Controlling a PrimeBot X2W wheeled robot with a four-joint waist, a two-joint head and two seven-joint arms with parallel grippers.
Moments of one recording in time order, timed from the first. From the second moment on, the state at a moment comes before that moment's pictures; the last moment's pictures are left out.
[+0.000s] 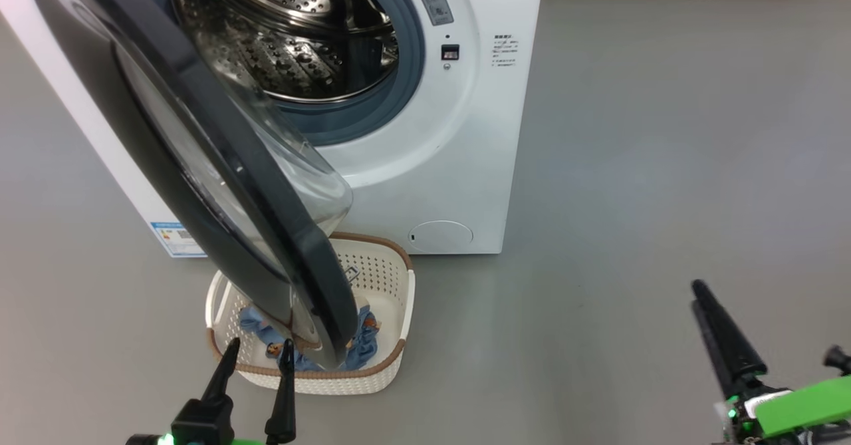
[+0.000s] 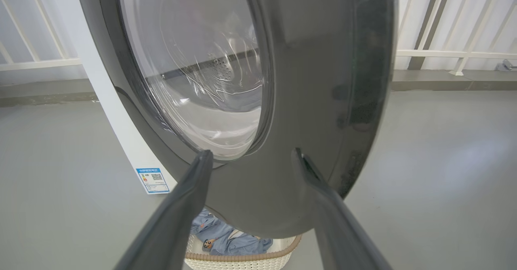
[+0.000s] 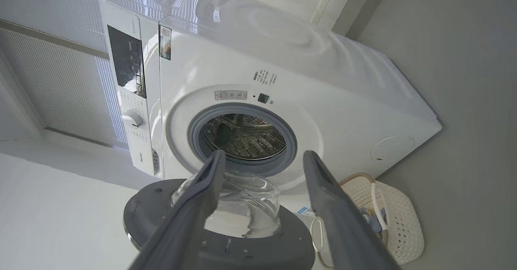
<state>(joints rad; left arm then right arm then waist) -0.04 0.04 -0.20 0.27 -0.14 0.01 -0.25 0.02 -0.20 0.01 0.01 1.50 0.13 0.14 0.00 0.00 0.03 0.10</state>
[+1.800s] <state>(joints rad) 0.00 0.04 -0.14 0.27 -0.14 0.00 -0.25 0.21 -0.15 -0.10 0.05 0.24 0.13 -0.25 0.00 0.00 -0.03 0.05</state>
